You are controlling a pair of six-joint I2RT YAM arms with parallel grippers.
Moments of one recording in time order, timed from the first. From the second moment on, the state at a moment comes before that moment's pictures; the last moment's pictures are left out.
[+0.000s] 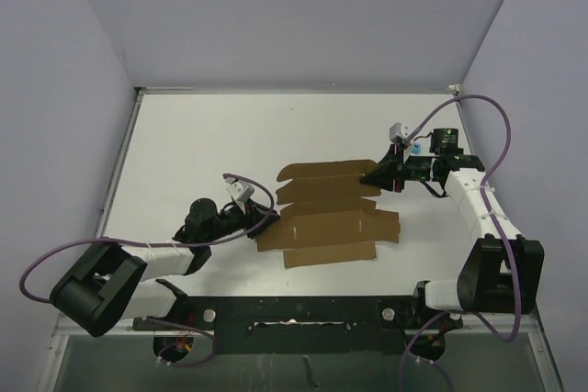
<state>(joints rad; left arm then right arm) -0.56 1.27 0.19 0.92 0.47 -0.32 -0.05 1.35 1.00 -0.67 -1.33 -0.84</state>
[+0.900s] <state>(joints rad) -0.56 1.57 0.29 1.32 0.72 -0.29 -0.05 1.34 1.00 -0.67 -1.39 -0.84</state>
